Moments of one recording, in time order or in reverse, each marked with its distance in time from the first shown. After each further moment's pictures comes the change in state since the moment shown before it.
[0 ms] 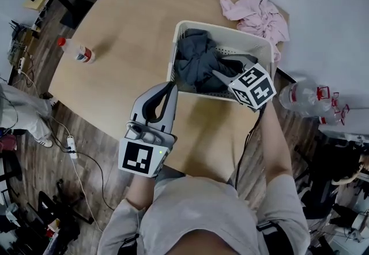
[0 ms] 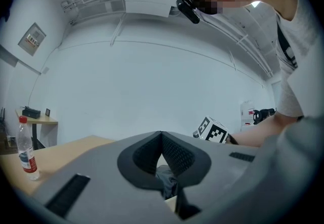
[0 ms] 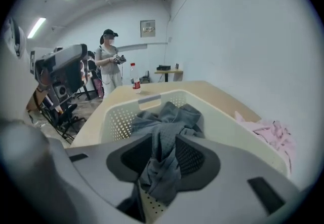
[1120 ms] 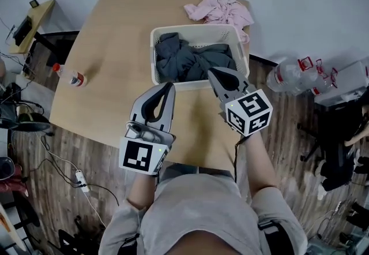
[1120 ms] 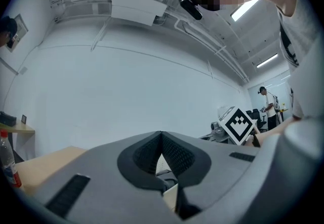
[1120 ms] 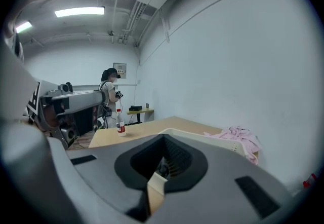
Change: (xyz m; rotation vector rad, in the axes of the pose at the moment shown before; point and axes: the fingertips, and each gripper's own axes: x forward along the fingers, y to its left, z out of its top) left arm -0.040 -0.063 0.038 0.063 -0.078 -0.227; right arm -0.142 0.083 0.032 0.259 -0.475 -0.371
